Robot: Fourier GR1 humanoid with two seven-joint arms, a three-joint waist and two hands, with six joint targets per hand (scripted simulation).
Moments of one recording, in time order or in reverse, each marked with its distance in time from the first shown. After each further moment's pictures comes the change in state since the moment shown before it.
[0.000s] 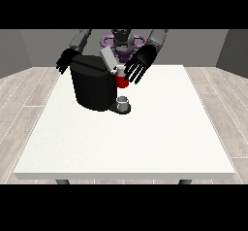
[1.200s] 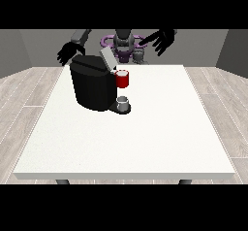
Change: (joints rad) left arm 0.215 -0.206 0.205 -0.052 0.260 -0.033 -0.010; right arm 0.160 -0.026 -0.078 0.092 -0.045 0.004 -0.027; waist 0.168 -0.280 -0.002
